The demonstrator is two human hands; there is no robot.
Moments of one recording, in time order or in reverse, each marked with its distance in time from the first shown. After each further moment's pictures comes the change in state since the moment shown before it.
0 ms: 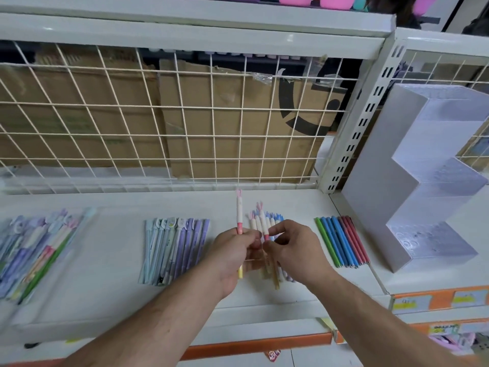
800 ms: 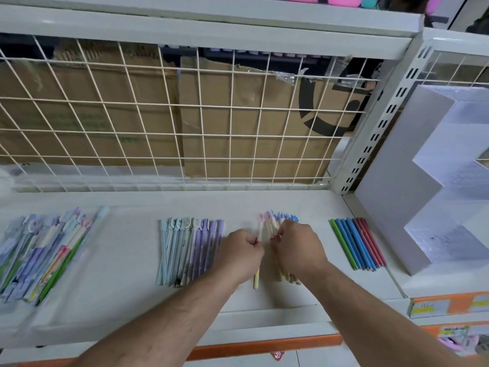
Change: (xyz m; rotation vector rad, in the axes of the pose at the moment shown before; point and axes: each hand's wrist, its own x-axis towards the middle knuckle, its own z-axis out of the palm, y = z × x) left_hand 0.020 -0.008 -0.029 0.751 0.211 0.207; right_hand 0.033 -0.009 0.039 -0.637 0.030 0.080
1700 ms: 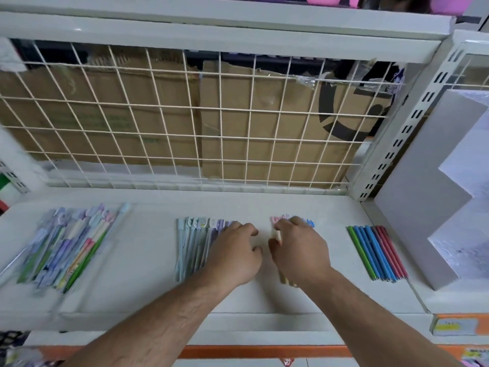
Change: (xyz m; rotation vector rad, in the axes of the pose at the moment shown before) left_hand 0.010 -0.023 -0.031 0.455 0.090 0.297; right_hand -0.013 -0.024 0.004 -0.078 0.138 -0.263
